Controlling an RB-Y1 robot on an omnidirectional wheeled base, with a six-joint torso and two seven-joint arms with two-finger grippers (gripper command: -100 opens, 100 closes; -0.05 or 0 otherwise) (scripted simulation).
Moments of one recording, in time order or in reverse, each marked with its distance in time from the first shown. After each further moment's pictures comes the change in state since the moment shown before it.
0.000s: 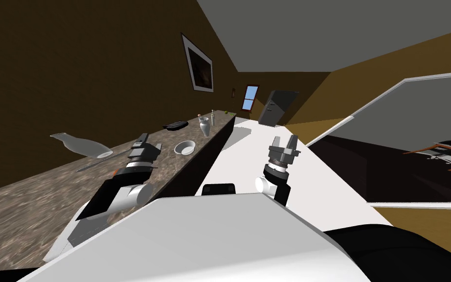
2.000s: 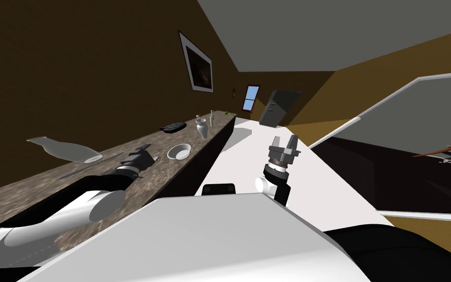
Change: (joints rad) left arm 0.078 0.155 0.174 -0.062 0.281 0.523 0.013; right arm 0.000 0.000 0.000 0.000 0.000 0.000 0.000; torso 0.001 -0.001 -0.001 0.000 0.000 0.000
